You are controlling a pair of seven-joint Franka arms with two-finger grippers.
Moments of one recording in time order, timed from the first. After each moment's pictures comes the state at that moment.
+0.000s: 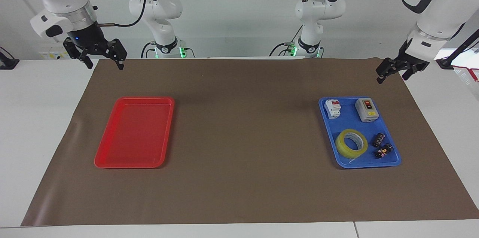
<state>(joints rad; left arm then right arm) 0.02 -0.01 0.03 -1.67 0.03 1.67 0.01 -0.02 -0.03 0.00 -1.56 -0.03 1.53 0.03</state>
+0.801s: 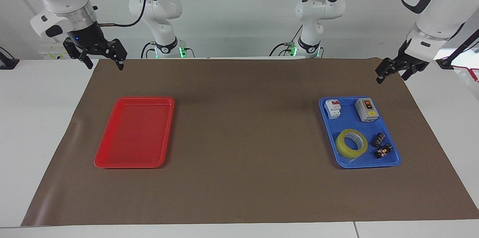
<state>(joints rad) 0.02 -0.01 0.03 -1.67 0.03 1.67 0.01 -0.02 -0.03 0.00 -1.56 -0.03 1.53 0.03</state>
